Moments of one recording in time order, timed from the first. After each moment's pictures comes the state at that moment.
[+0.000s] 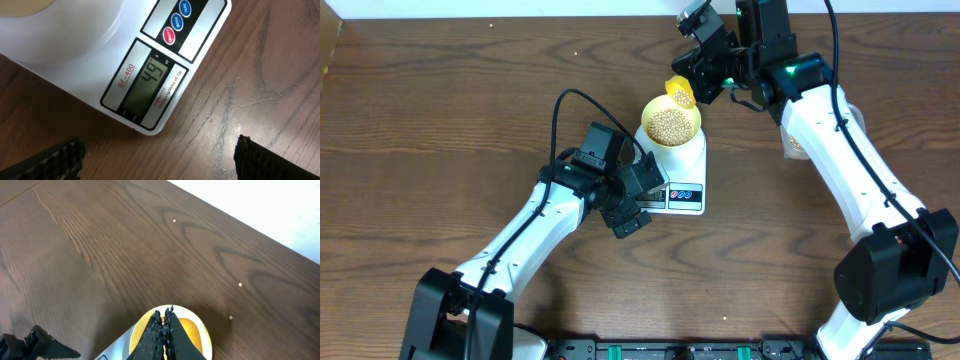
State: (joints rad) left arm -0.41 1.54 0.96 -0.64 0.30 0.67; right arm 0.35 1.86 1.72 -0.56 -0.50 -0.21
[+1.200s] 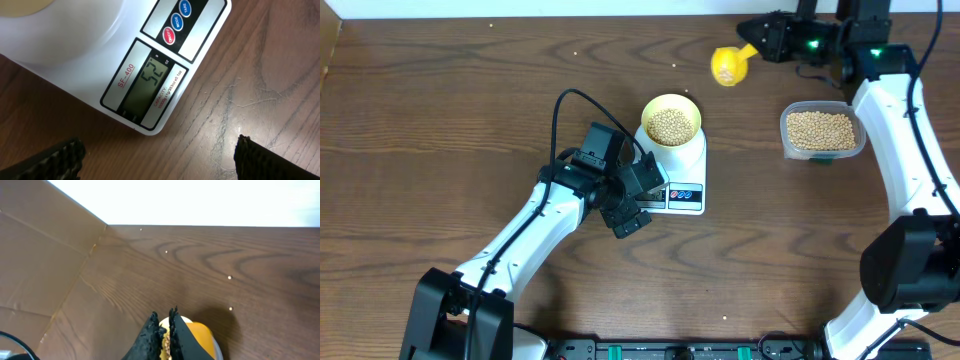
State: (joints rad) left arm -0.41 1.54 0.96 -0.64 0.30 0.67; right arm 0.05 1.87 1.72 -0.45 -0.81 0.25
